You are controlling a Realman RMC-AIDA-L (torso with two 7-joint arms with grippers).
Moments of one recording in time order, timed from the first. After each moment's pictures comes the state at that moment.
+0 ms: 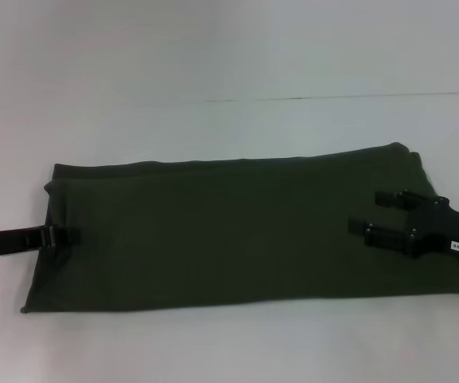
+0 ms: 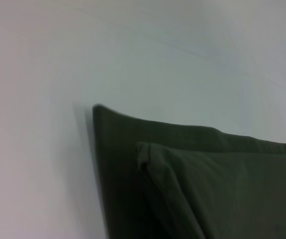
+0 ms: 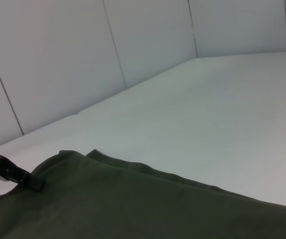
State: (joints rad) left arm -0.55 -2.12 0.48 0.76 2.43 1.20 -2.14; right arm 0.45 2.09 -0.58 -0.57 -1.95 -1.36 1.28
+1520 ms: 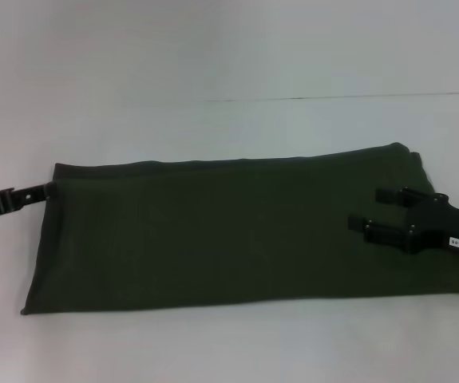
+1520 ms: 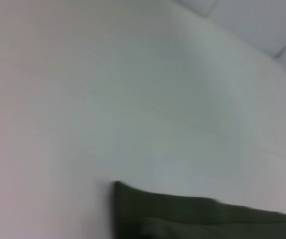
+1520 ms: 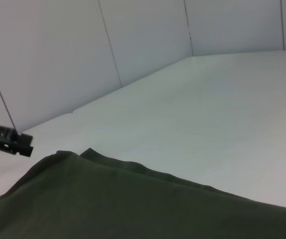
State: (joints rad) left arm -0.52 -2.11 0.42 0.87 2.32 1.25 -2.13; right arm 0.46 2.09 -0.58 -0.57 -1.96 -1.34 1.29
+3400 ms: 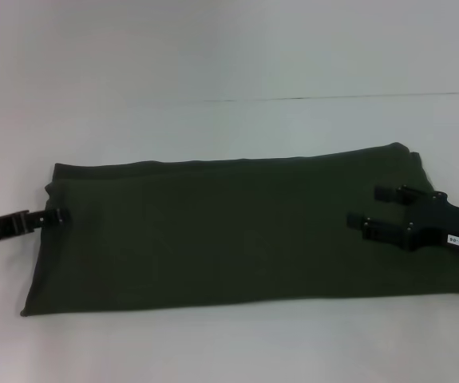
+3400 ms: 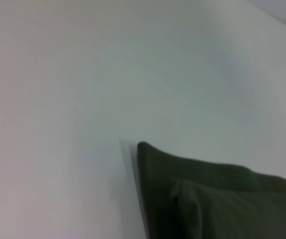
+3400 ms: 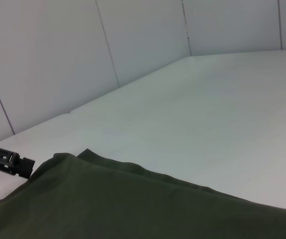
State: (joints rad) left arm -0.53 -2.10 0.44 0.77 2.38 1.16 -2.13; right arm 0.46 2.09 -0.58 -0.57 -1.96 -1.33 1.29
